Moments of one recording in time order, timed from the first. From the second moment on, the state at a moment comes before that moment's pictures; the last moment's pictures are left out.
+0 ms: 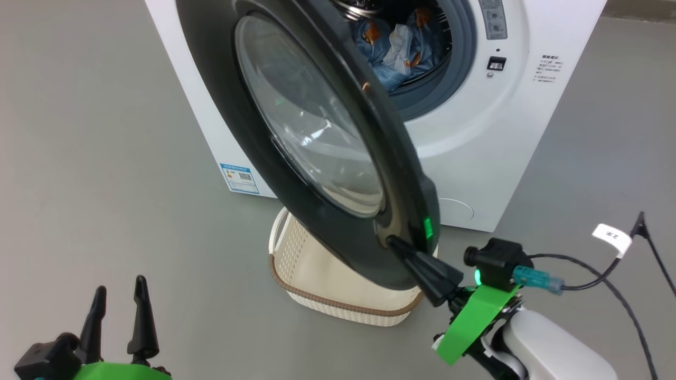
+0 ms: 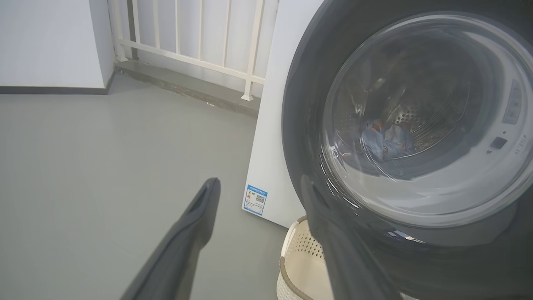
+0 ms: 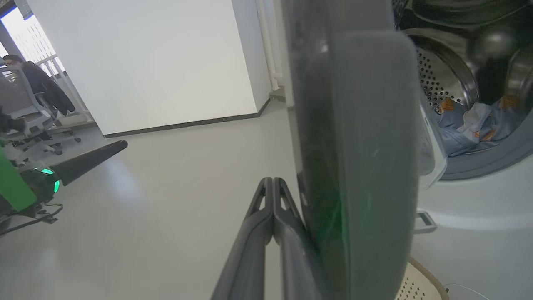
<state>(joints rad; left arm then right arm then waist) -0.03 0.05 0.07 0.18 -0.38 -0.13 -0.26 -0.44 -0.31 0.71 0.31 0.64 0.13 -0.26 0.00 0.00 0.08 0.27</state>
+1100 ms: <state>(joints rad) -0.17 0.07 0.02 0.16 -0.41 -0.13 -0.26 -0.68 -0.40 0.46 0.45 0.64 0.13 -0.26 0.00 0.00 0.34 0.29</state>
